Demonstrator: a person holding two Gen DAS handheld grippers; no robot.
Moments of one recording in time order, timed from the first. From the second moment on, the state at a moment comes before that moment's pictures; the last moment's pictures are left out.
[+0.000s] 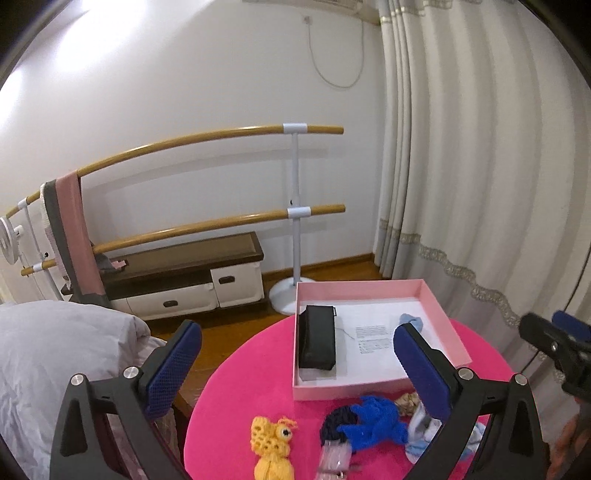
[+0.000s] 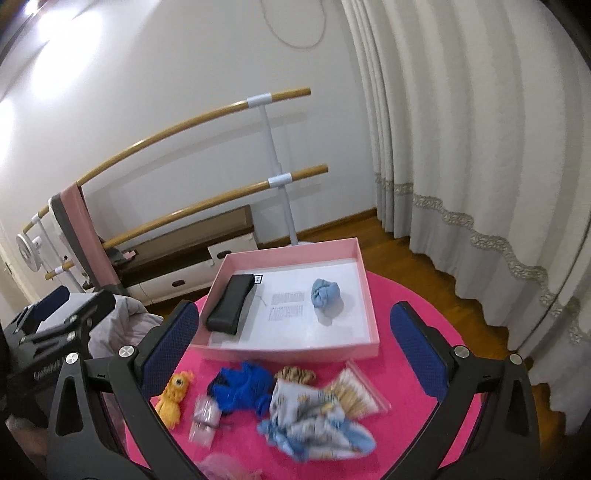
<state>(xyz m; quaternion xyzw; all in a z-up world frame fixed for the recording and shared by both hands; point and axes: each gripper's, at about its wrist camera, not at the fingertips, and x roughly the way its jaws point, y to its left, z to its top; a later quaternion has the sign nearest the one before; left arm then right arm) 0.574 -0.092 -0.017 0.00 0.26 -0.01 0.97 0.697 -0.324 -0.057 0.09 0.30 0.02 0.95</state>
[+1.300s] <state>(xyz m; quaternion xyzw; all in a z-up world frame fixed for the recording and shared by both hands) 0.252 -0.034 -0.065 0.00 0.20 0.00 0.98 0.540 -0.289 -0.058 0.04 0.23 -0.04 0.97</state>
